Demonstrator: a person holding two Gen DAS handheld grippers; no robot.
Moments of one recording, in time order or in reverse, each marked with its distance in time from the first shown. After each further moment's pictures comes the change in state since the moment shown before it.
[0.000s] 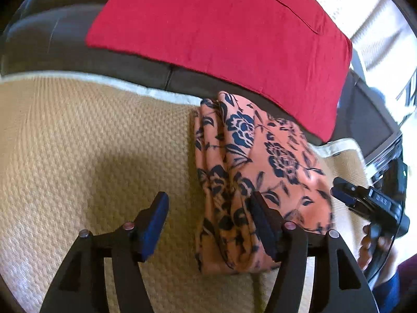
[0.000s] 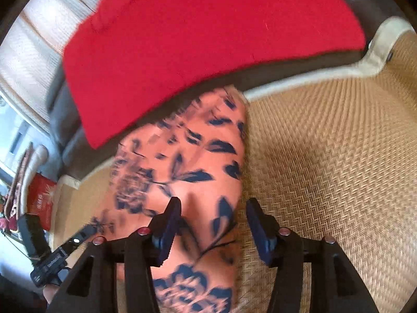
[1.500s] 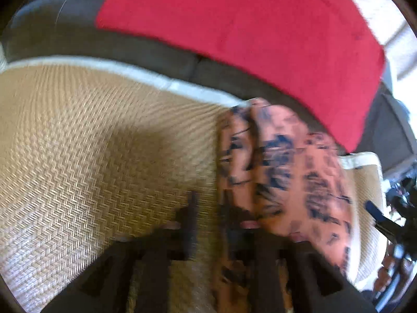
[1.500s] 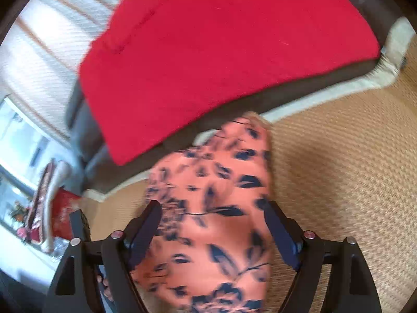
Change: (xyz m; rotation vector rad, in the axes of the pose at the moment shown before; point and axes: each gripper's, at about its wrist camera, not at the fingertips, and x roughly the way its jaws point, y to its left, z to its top) left arm 0.014 0.016 0.040 -0.064 0.066 0.081; right arm -0.009 0.006 0.041 0.026 -0.001 0.141
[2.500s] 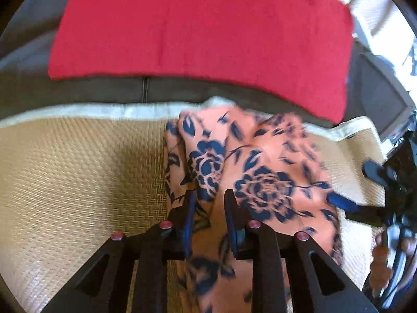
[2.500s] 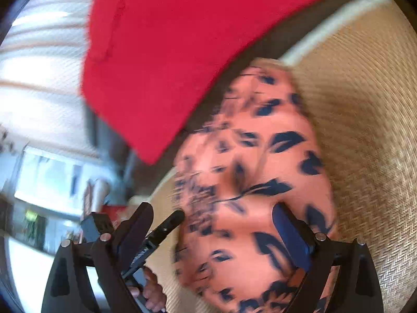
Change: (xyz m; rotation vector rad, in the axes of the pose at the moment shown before) left arm -0.015 -0.088 0.008 0.236 -0.020 0.037; right arm 0.043 -0.030 -0.006 0.262 0.125 0.270
